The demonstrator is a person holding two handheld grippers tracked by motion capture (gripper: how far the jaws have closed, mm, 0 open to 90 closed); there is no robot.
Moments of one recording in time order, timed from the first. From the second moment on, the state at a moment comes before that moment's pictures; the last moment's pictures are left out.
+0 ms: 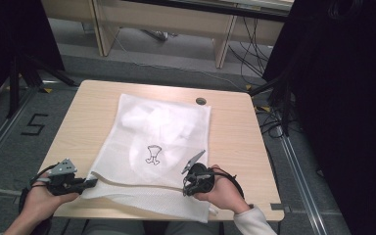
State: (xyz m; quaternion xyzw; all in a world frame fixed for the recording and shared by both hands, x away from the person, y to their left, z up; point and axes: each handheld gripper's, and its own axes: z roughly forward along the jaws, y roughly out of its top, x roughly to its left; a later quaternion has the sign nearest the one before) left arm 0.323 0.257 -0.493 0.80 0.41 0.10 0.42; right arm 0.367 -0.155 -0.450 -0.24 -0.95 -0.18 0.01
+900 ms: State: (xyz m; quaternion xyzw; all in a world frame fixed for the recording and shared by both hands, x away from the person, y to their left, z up) left arm 0.323 0.257 -0.493 0.80 0.42 0.10 0.42; right arm 0.365 -0.180 -0.460 -0.25 -0.95 -0.15 0.01
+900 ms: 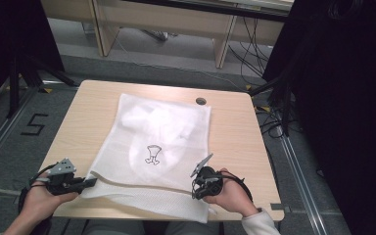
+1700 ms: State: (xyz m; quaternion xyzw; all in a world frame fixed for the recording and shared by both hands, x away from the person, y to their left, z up) left arm 0.323 0.256 -0.496 0.80 0.42 0.10 0.42; right arm 0.364 -0.196 -0.470 -0.27 -0.95 -0.13 0.02
